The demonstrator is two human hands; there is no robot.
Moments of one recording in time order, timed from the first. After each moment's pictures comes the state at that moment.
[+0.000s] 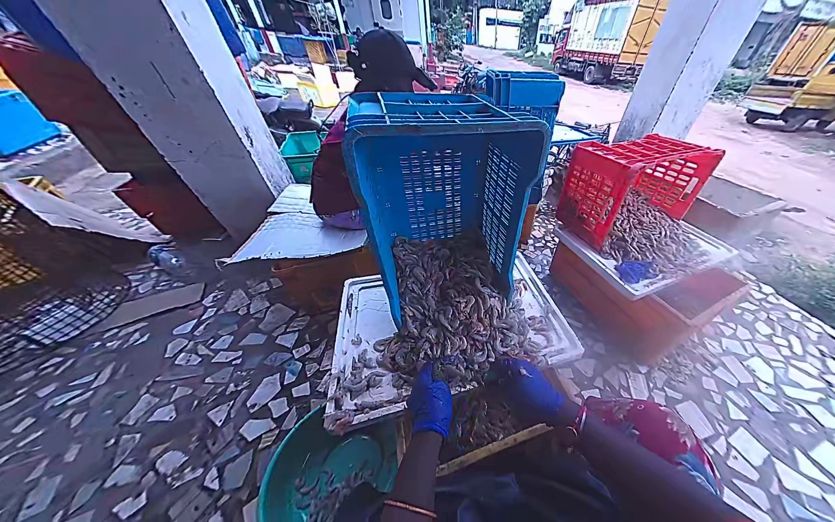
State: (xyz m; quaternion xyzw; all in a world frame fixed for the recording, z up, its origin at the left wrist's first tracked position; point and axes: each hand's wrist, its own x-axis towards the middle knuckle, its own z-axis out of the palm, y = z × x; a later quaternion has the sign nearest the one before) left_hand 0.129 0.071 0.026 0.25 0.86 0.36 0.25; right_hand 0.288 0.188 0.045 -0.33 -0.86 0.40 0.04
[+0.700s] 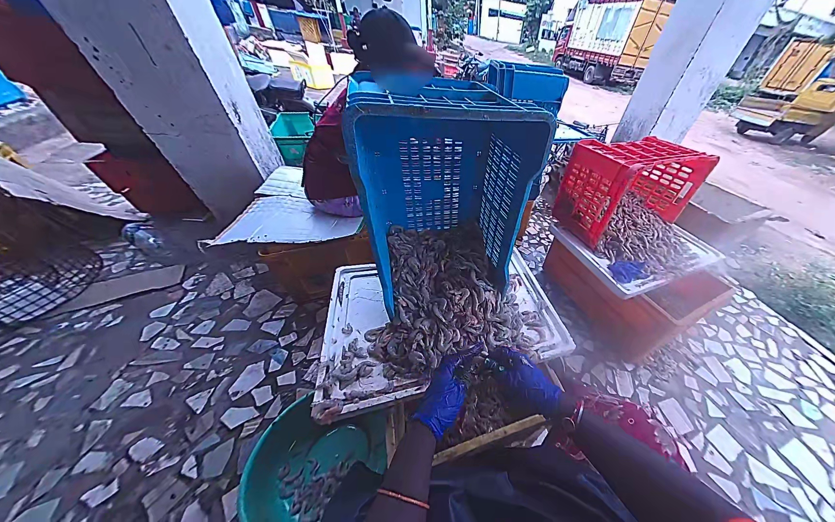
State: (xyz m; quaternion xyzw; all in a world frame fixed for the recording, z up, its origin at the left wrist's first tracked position) left_hand 0.136 0.074 0.004 0.44 0.66 0.50 0.34; right_hand 0.295 0.193 0.040 -0.30 -0.84 0.45 0.09
